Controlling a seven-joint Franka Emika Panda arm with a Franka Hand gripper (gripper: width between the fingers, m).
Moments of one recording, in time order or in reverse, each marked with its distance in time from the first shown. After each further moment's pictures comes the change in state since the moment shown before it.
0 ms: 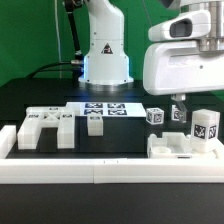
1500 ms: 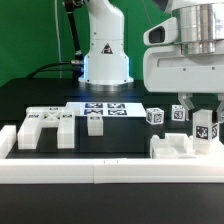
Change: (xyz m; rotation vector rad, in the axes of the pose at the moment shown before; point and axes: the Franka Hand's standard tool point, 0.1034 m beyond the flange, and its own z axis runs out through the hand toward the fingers) arm -0.002 0.006 0.003 0.041 -0.001 0.987
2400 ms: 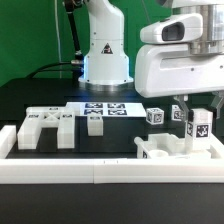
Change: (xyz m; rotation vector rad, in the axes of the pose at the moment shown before) arm 0.000 0.009 -0.001 -0.045 -0.058 -0.751
